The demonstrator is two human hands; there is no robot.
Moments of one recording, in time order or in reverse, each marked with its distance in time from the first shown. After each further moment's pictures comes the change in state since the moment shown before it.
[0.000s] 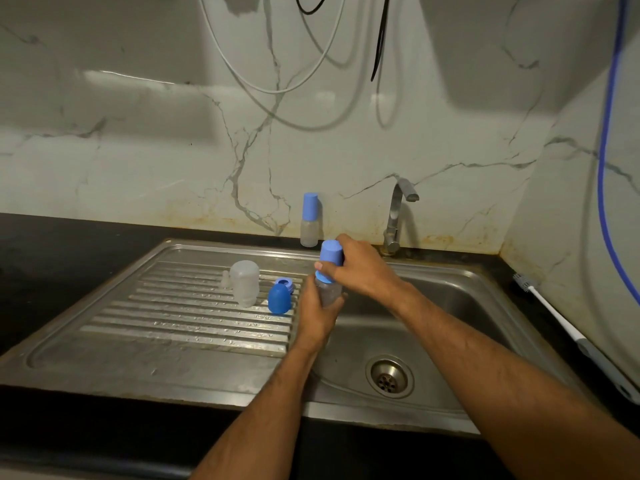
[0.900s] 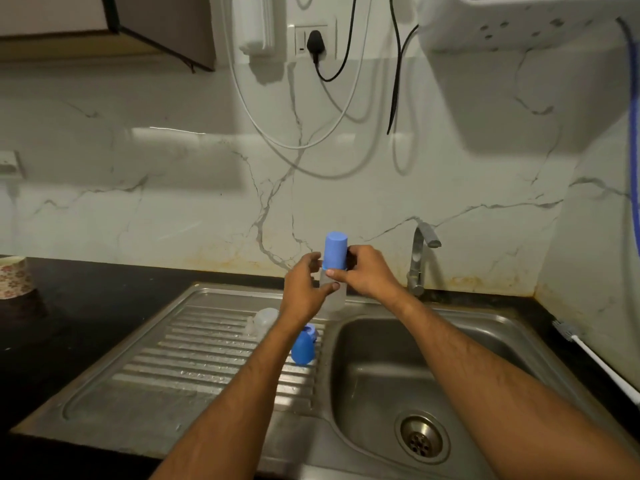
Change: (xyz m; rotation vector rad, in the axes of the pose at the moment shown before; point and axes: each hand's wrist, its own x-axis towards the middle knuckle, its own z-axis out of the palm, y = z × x) left_hand 0.081 0.082 -0.070 0.299 -0.002 0.224; right_hand 0.060 -0.022 -0.020 0.269 0.110 0.062
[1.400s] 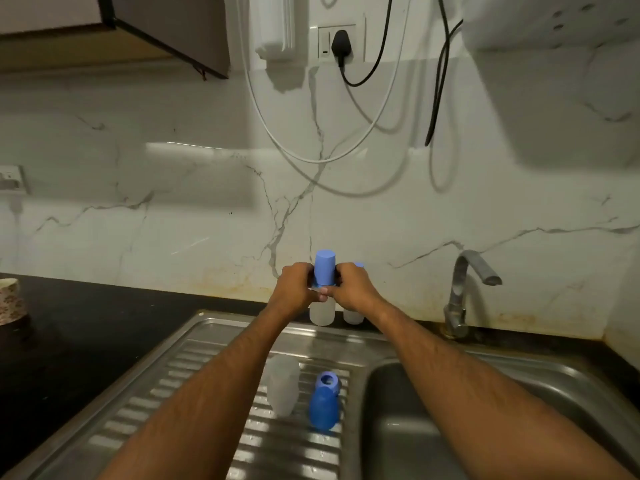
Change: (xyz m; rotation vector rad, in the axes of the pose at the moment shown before) left_hand 0.120 -0.057 -0.041 0.286 -0.154 0.040; right_hand 0.102 -0.007 0.069 -0.072 -0.111 0.056
